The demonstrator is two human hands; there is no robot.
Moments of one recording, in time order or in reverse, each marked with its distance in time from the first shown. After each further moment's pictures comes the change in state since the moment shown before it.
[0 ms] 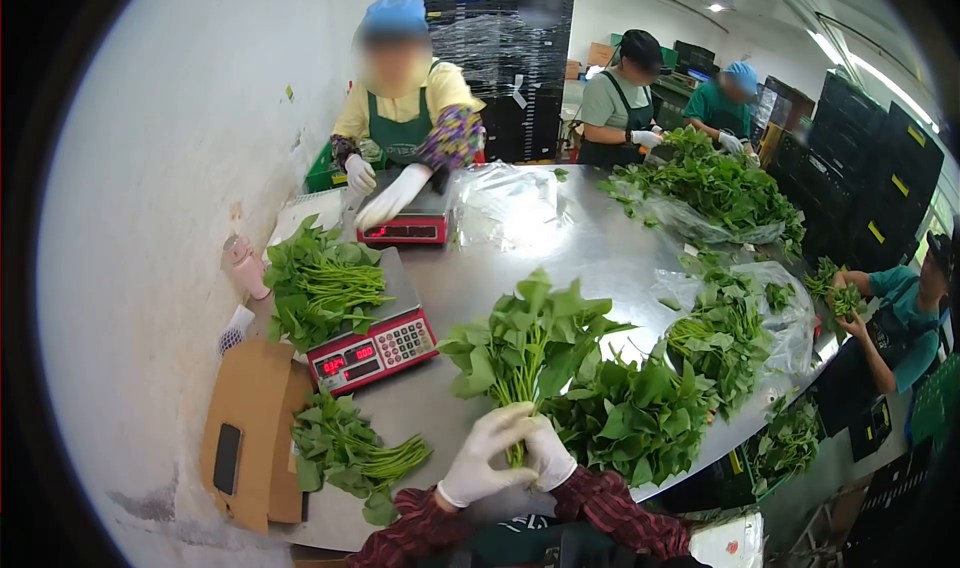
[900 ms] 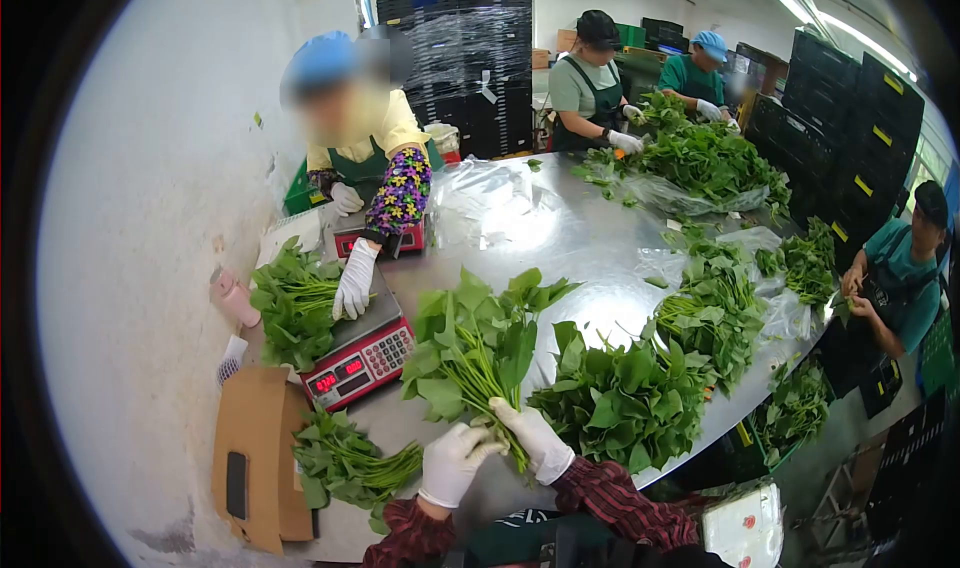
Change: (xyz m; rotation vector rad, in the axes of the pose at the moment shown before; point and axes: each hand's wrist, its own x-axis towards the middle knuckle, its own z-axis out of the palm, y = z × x) left_hand -0.012 -0.005 -0.001 0.503 0.078 -0.199; right_hand 0.000 -0.050 0.013 -0.076 0.080 0.420
